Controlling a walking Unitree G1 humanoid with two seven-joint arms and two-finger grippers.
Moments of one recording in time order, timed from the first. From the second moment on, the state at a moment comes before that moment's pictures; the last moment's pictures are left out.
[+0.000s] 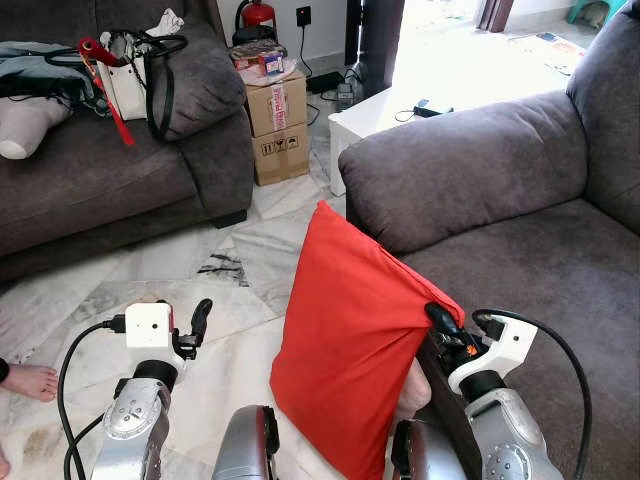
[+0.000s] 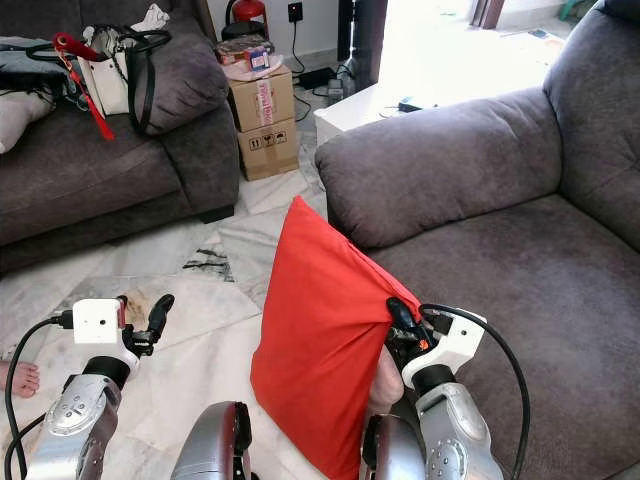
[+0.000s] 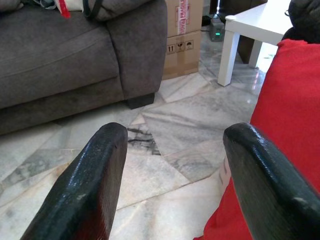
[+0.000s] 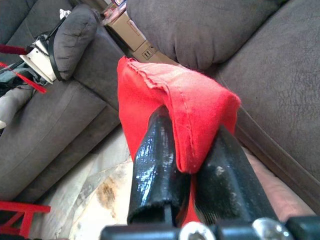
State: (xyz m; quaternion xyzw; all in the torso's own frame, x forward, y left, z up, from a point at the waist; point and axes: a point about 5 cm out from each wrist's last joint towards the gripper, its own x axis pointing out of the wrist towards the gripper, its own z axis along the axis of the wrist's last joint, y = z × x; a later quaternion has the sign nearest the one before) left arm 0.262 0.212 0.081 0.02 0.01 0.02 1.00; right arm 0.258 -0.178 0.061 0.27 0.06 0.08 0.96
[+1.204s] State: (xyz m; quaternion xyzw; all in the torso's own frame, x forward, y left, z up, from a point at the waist) left arm 0.265 0.220 0.083 0.03 0.01 0.03 1.00; right arm 0.259 -0.180 0.061 0.26 0.06 0.07 0.96
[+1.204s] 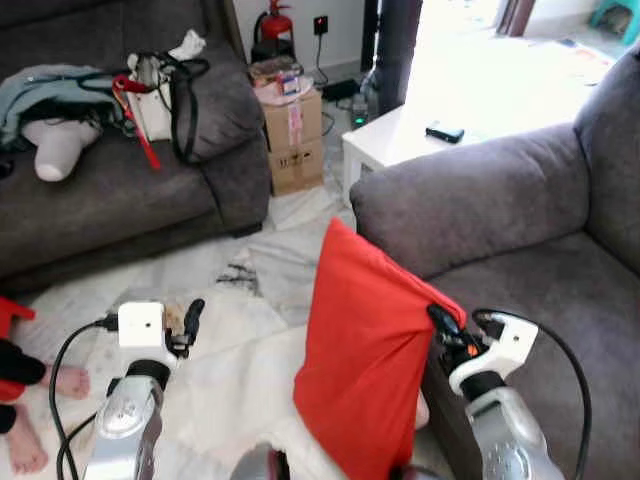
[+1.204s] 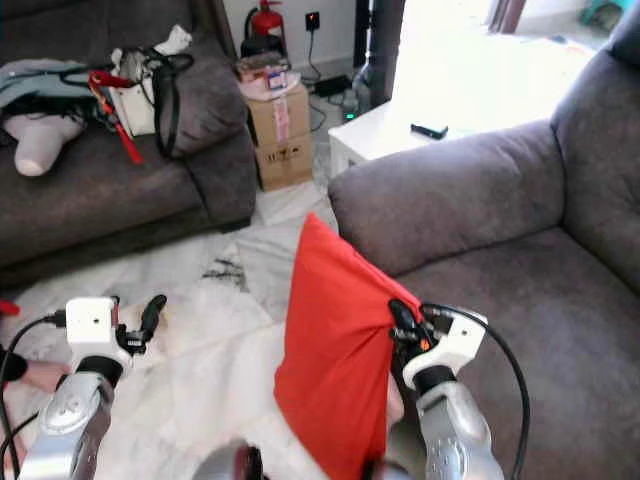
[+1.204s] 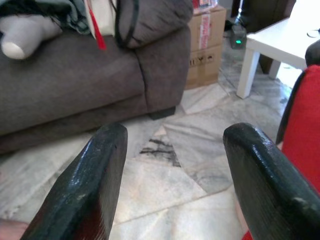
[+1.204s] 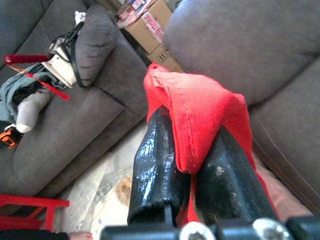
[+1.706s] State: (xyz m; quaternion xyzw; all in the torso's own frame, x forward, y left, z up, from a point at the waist) left arm 0.266 0.220 0.084 0.03 0.01 0.02 1.00; right arm 0.261 -0.180 0.063 0.26 0.06 0.07 0.96
